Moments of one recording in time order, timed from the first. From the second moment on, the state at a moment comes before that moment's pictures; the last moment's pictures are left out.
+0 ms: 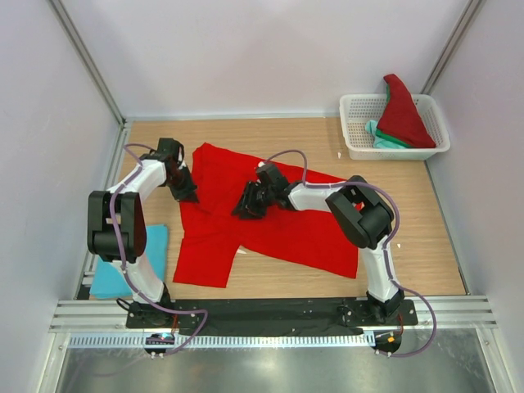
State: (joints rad) left arm -0.07 1.77 1.23 -0.69 0.18 -0.48; right arm 0.72 2.09 1.27 0.04 -0.40 1.01
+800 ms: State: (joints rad) left arm -0.07 1.77 1.23 -0.69 0.18 -0.48; right arm 0.70 2.16 1.32 0.06 -0.47 1.03
